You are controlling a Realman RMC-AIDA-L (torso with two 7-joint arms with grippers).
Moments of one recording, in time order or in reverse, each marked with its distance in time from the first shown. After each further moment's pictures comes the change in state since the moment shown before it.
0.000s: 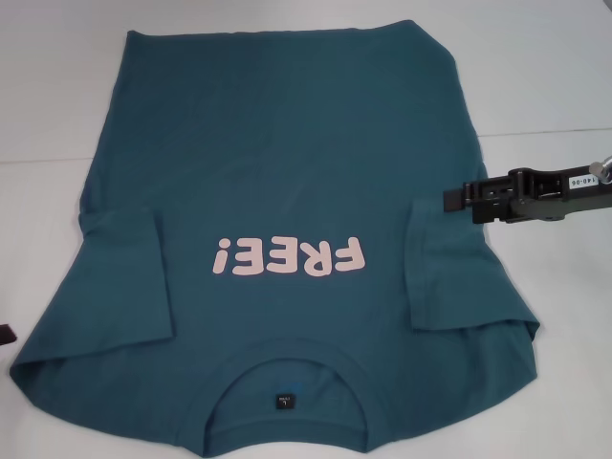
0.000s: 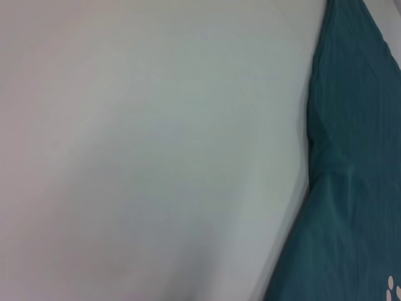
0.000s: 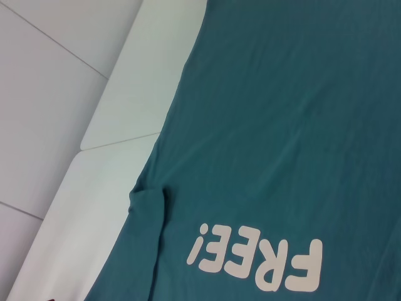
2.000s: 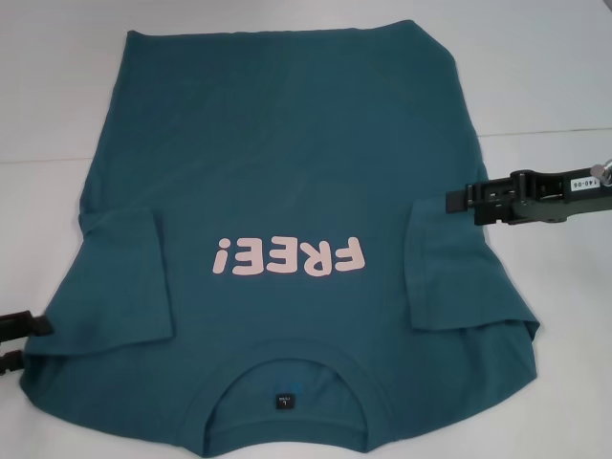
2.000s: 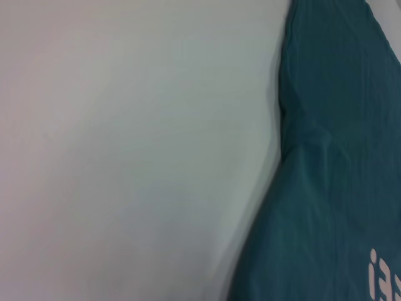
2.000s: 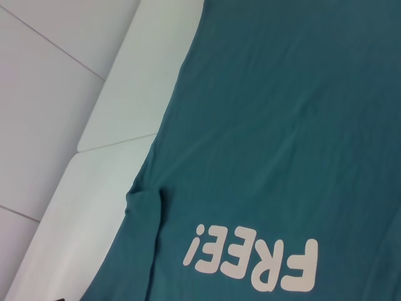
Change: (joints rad) left arm -0.035 -0.001 0.081 -0.049 -0.023 -0.023 0.002; right arm -0.006 0.001 0.000 0.001 0.000 0.008 -0.002
